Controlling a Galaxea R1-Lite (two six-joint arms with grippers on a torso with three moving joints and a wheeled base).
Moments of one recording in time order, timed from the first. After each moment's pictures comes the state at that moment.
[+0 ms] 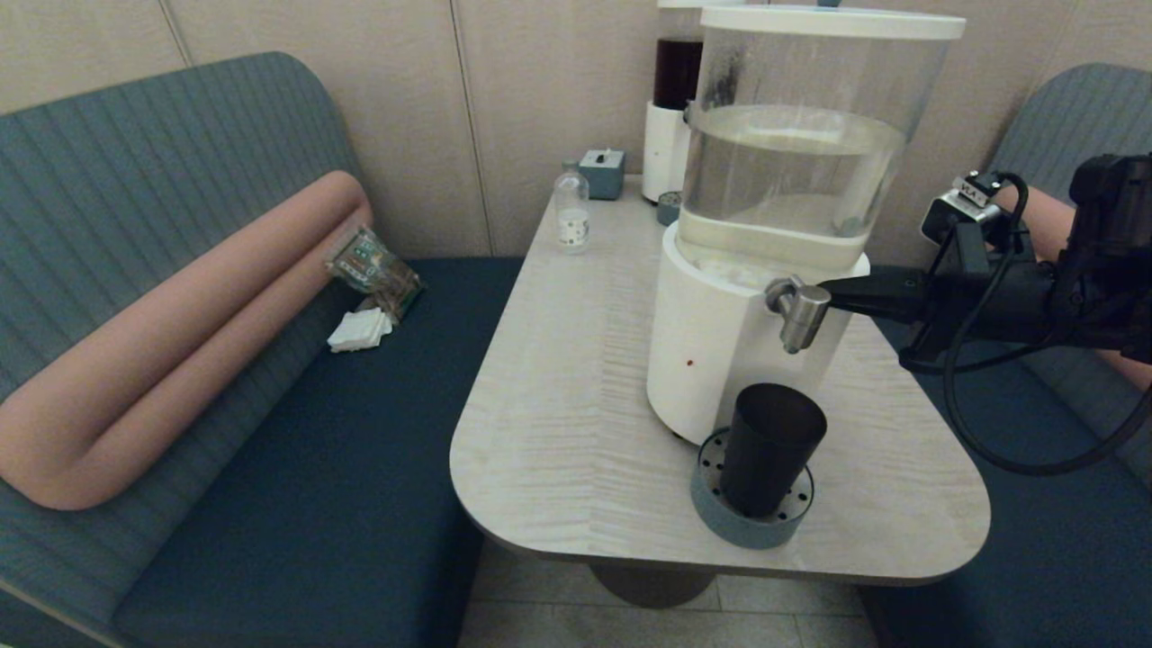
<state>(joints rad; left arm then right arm) 0.00 0.00 0.00 0.04 -0.01 0.10 0.03 1.71 -1.12 -0.40 1.13 0.90</state>
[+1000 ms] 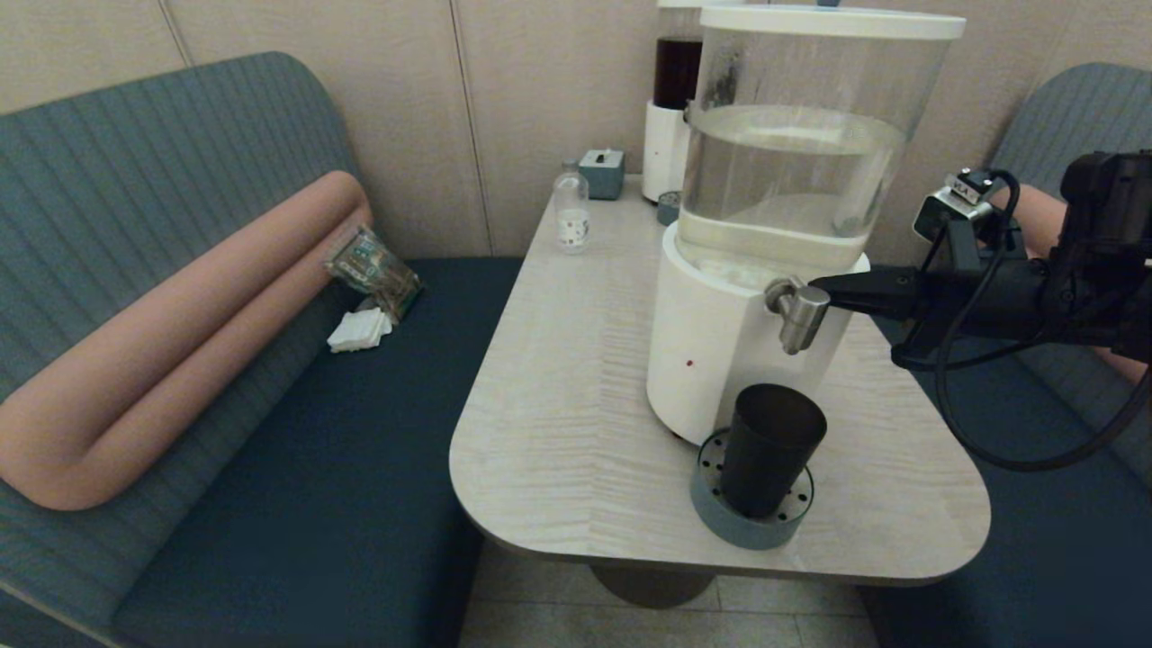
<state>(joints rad) 0.00 0.00 0.00 0.04 -0.01 0.10 0.05 1.72 -1.14 -0.40 1.12 0.90</state>
